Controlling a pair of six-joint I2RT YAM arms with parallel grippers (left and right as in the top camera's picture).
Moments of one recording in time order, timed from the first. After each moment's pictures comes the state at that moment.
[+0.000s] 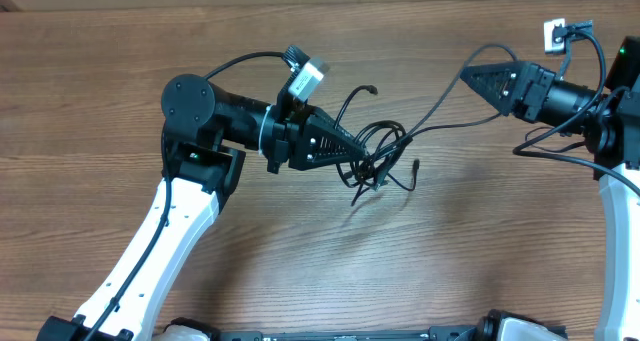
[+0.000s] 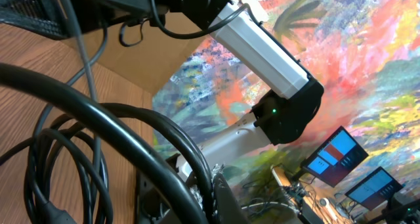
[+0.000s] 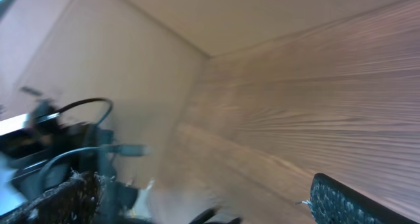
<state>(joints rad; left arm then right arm) -0.32 1.40 1.07 0.70 1.56 -1.10 -0.26 1.36 1.34 -0.68 -1.22 0.25</state>
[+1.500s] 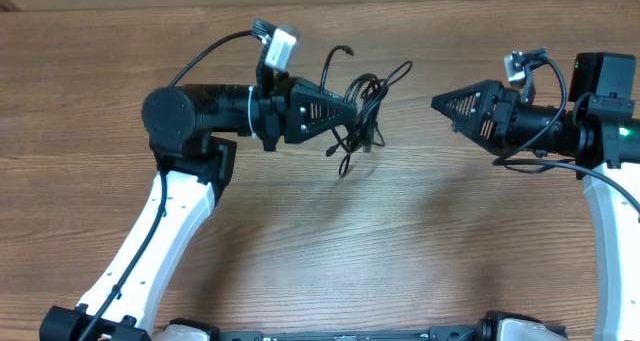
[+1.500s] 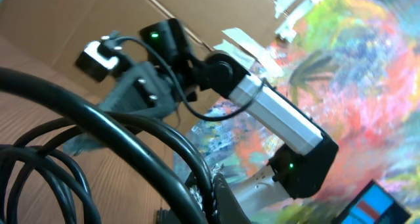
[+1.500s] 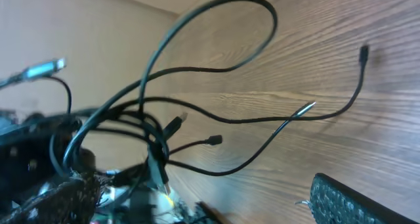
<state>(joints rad) -0.28 1.43 1.07 0.98 1.37 -1.31 -0.15 1.36 1.34 -0.98 -1.05 0.31</state>
